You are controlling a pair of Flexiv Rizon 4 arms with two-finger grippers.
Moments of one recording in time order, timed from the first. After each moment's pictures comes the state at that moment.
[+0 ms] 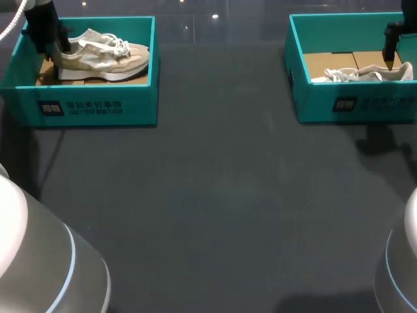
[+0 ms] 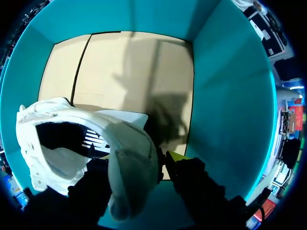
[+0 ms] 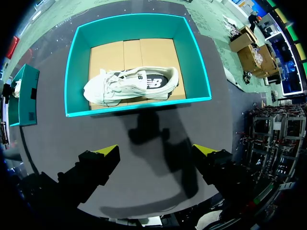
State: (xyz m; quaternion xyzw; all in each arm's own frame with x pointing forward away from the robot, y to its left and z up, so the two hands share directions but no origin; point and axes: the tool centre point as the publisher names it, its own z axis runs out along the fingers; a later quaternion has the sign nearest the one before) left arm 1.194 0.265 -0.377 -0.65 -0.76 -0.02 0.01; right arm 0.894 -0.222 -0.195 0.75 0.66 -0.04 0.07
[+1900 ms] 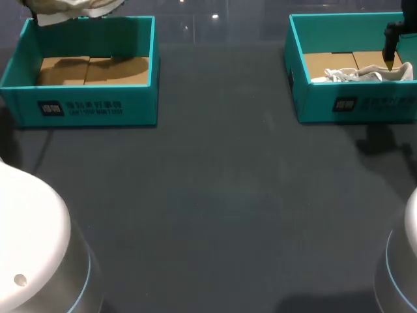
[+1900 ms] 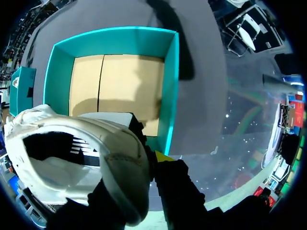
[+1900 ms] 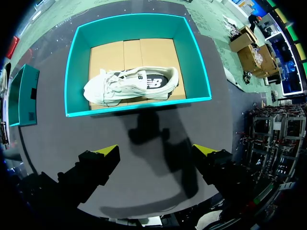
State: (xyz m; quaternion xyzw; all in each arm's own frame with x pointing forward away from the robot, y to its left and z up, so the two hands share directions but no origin) left arm 1.204 0.289 -0.194 -0.66 -0.75 -0.06 -0.04; right arm 0.894 -0.222 -0.195 0.75 0.66 -0.04 0.07
